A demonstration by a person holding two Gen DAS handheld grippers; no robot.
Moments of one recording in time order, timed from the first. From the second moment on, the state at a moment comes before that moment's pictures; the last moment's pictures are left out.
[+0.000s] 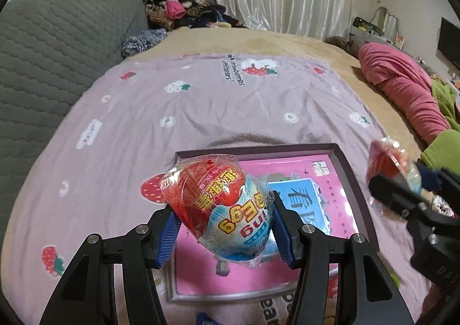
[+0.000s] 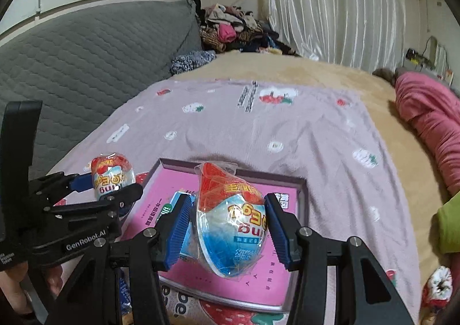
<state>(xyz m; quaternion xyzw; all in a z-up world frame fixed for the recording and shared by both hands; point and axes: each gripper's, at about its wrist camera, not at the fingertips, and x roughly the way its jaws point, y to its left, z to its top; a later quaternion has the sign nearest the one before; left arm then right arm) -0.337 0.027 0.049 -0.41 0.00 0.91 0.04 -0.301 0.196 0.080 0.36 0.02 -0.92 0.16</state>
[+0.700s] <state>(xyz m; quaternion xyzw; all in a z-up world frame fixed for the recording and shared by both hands) -0.421 0.031 -0.027 -0.46 0.04 0.89 0.01 -0.401 0.196 -0.002 0.45 0.05 -0.89 0.10</state>
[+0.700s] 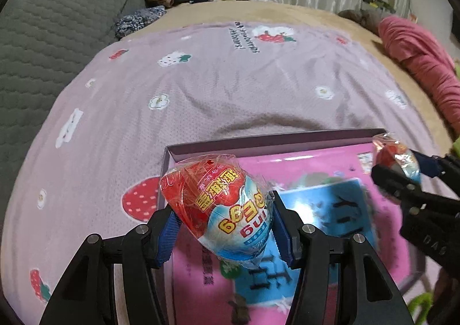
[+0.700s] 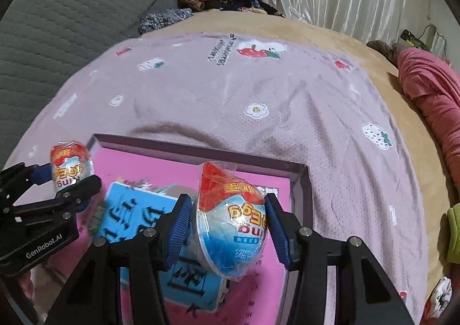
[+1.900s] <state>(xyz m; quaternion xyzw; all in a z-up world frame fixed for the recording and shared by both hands) -0.378 0.007 0.021 -0.44 0.01 0.90 0.02 -0.366 0.219 0.042 0.45 0.02 -0.89 0.10</state>
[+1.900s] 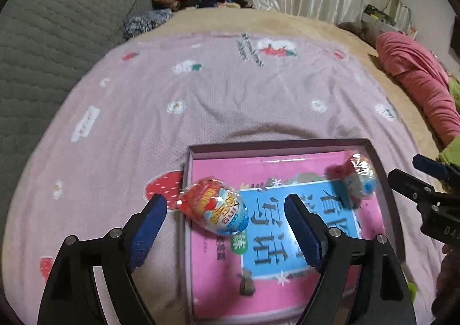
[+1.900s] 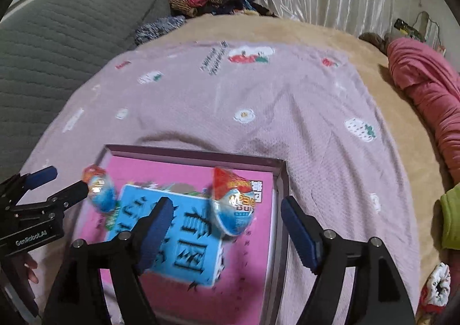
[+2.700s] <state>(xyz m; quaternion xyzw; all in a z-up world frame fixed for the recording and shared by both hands) -0.200 0.009 0.138 -0.37 0.04 0.93 0.02 -0.189 0.213 0.176 0.36 0.05 -0.92 0.13</state>
